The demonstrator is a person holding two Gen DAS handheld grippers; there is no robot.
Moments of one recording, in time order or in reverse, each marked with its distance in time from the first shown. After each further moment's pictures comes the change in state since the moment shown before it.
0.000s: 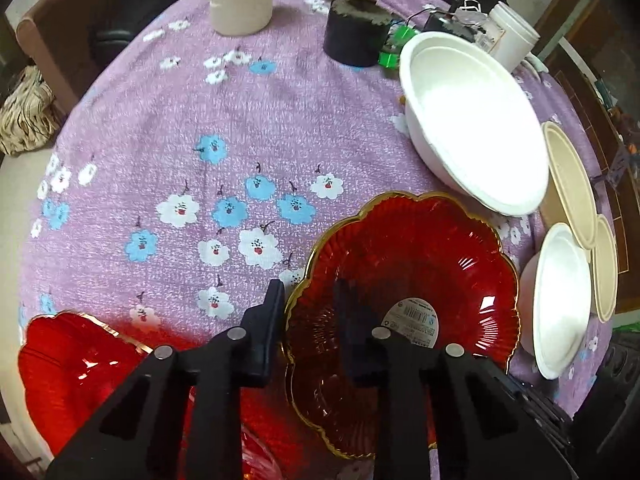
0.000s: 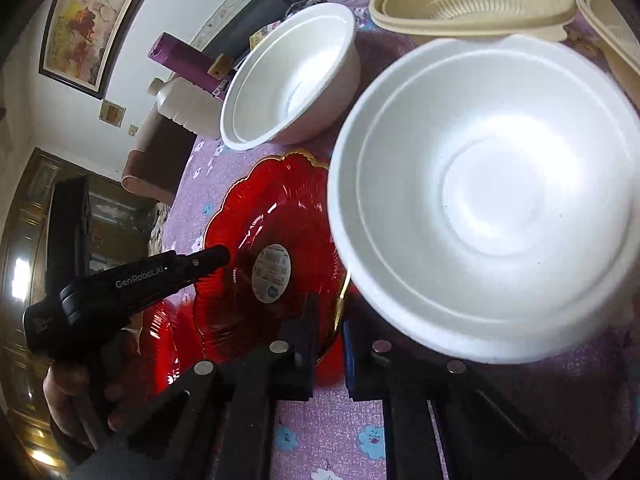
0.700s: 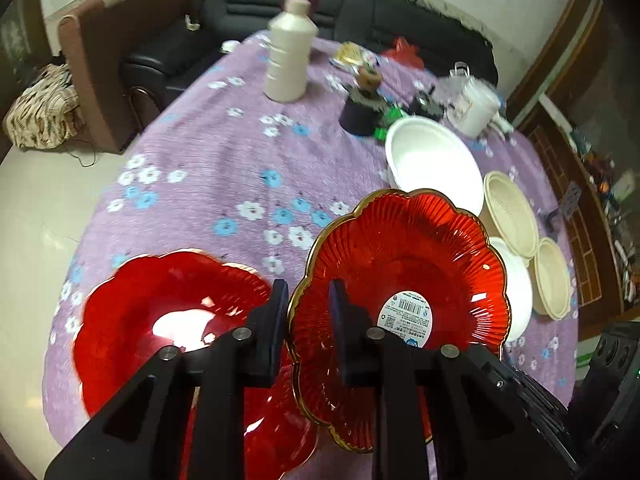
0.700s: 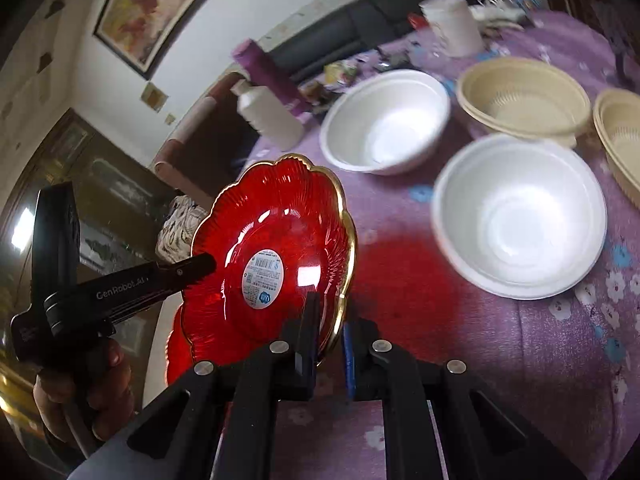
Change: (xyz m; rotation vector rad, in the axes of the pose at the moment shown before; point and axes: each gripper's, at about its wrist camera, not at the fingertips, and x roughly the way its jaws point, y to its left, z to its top) left arm -0.099 0.037 -0.051 -0.096 -0.219 -0.066; right arm -0.059 0.064 -0.036 -0.207 -0.124 0.025
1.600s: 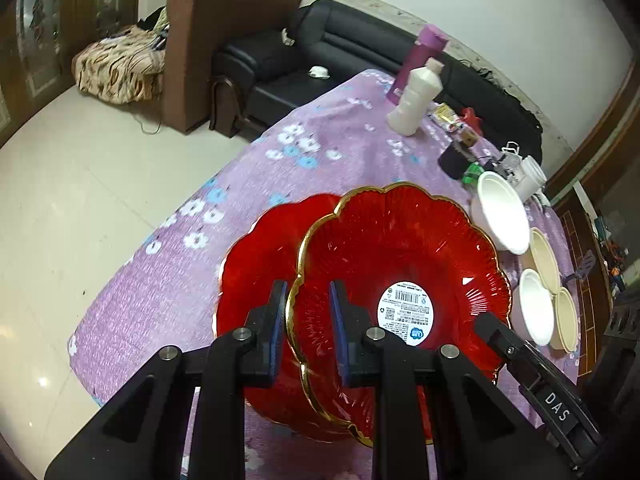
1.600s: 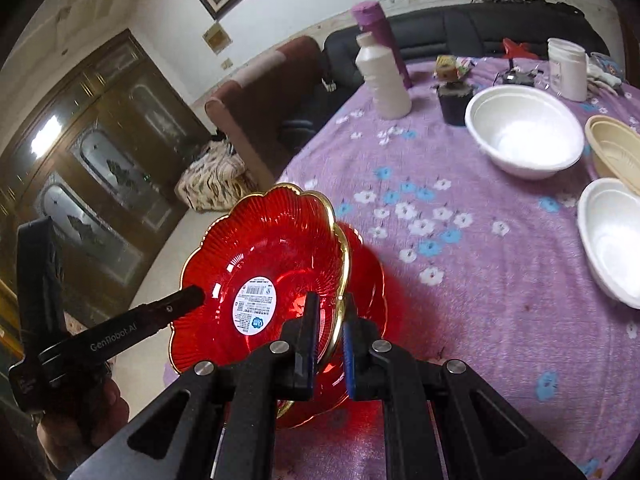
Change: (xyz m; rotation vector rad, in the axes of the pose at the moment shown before) left arm -0.038 0.123 -0.078 -0.269 -0.141 0.074; right arm 0.044 0.115 -0.045 -0.278 0.071 0.030
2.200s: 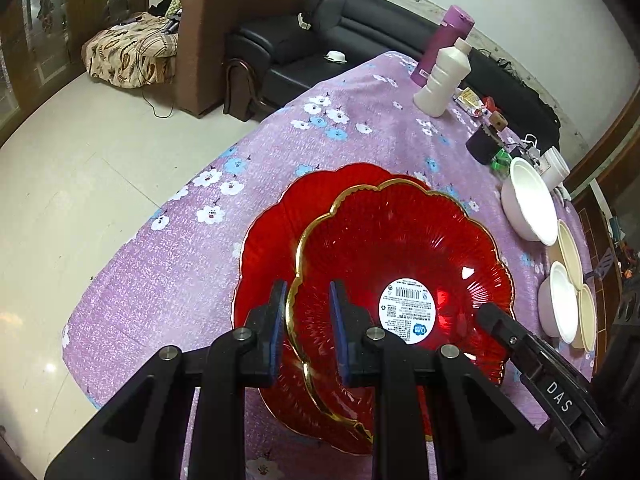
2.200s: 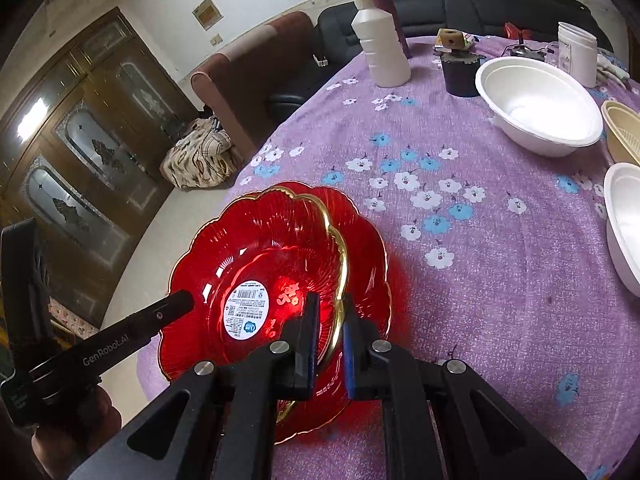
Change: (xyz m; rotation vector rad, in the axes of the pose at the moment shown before) left arm 0.023 0.013 -0.011 -0.012 0.041 0.045; right arm 0.037 0.001 -0.007 -0.015 0.072 -0.057
